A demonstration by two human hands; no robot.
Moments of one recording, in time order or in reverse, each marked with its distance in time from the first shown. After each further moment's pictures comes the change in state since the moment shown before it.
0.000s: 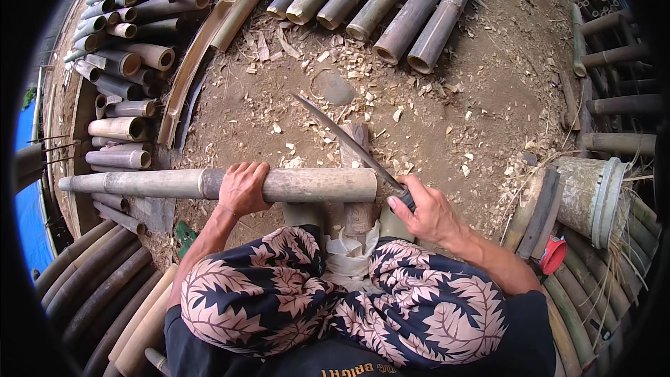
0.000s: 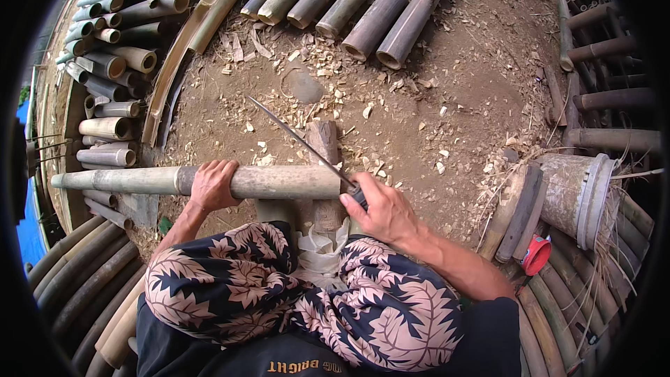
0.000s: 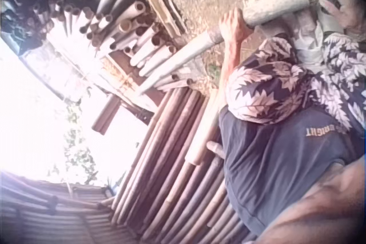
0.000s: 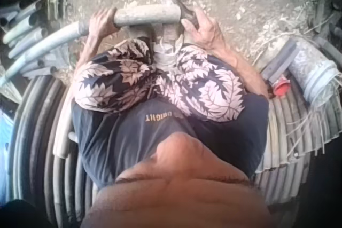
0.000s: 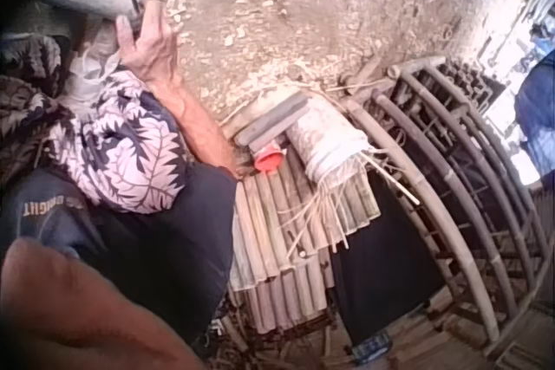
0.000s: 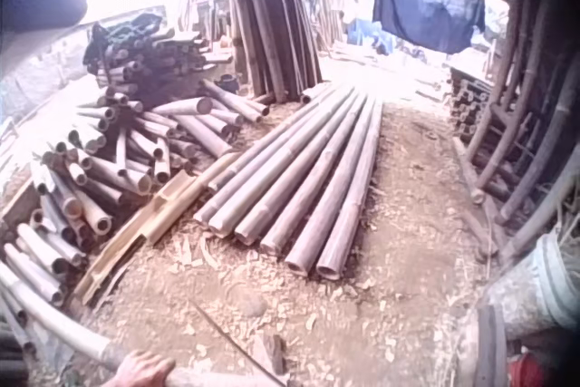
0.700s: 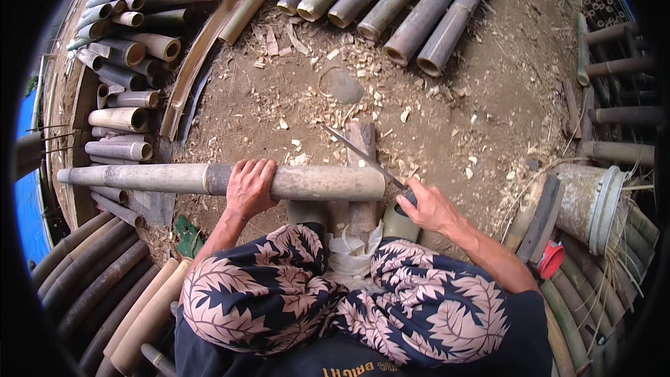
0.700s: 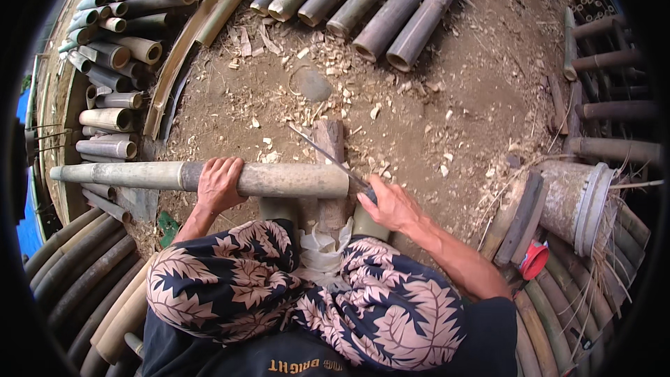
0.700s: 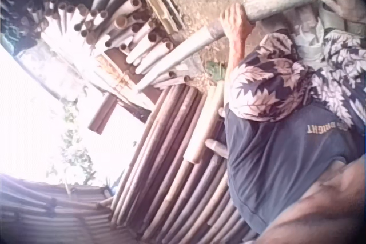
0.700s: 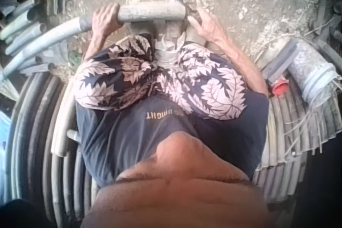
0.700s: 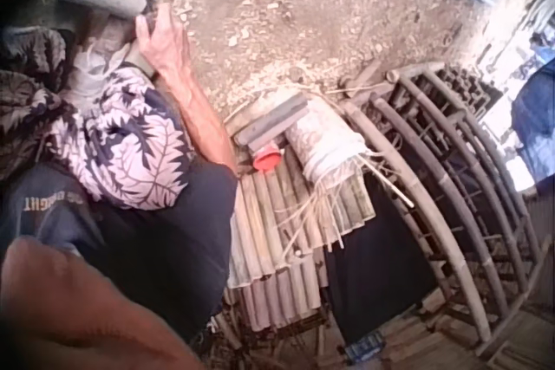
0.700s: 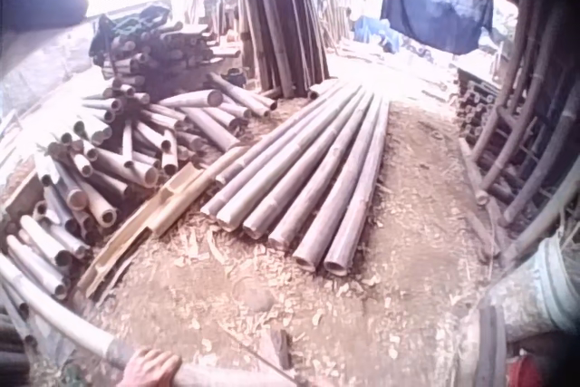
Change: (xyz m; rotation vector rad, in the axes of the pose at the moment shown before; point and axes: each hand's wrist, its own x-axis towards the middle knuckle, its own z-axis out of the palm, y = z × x) left_hand -0.004 0.003 0.019 0.031 0.226 0.038; right_hand 0.003 0.043 0.015 -0.155 -0.204 0.207
